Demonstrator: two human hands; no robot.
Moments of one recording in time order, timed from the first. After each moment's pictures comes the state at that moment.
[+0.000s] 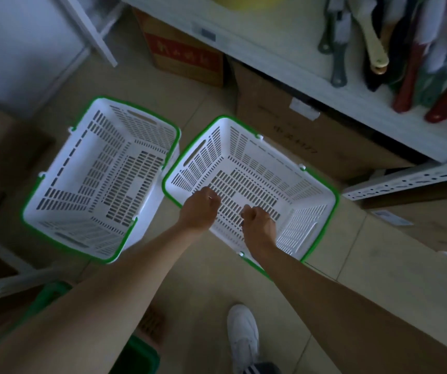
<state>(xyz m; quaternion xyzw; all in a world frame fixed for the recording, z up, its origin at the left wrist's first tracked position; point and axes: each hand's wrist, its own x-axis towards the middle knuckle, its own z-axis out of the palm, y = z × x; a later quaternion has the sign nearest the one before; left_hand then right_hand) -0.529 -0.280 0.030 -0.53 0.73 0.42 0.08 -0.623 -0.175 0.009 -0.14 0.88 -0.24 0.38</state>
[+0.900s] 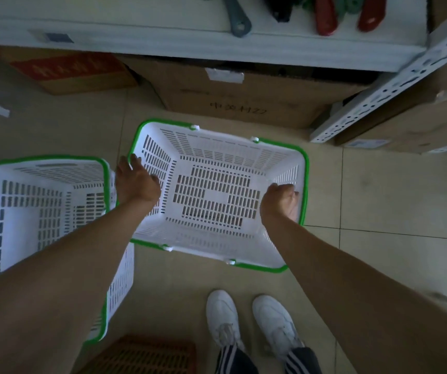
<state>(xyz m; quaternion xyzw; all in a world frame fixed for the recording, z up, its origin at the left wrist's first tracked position) -0.597 -0.393 -0.046 -0.48 0.85 0.14 0.18 -0.714 -0.157 -0.046 0.24 0.91 -0.25 0.24</state>
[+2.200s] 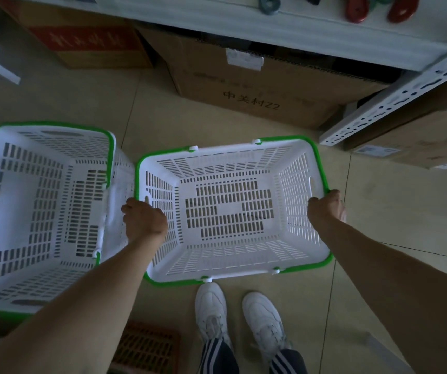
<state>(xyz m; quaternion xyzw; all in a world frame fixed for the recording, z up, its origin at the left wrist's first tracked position) -0.520 -0.310 -0.064 -0.67 0.69 0.23 0.15 -0.743 -0.066 -0.062 0.15 0.94 -0.14 0.26</state>
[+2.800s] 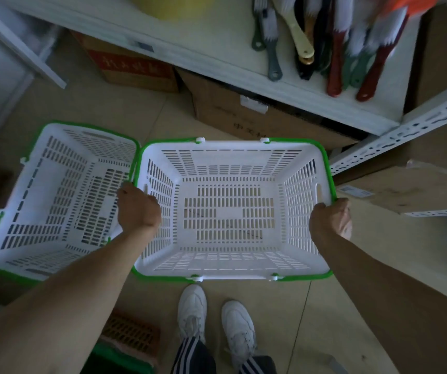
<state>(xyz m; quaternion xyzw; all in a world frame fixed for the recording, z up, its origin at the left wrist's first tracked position) -0.520 -0.310 0.041 -0.67 0.71 0.23 0.04 -0.761 -0.070 0.042 0.09 0.97 -0.18 0.13</state>
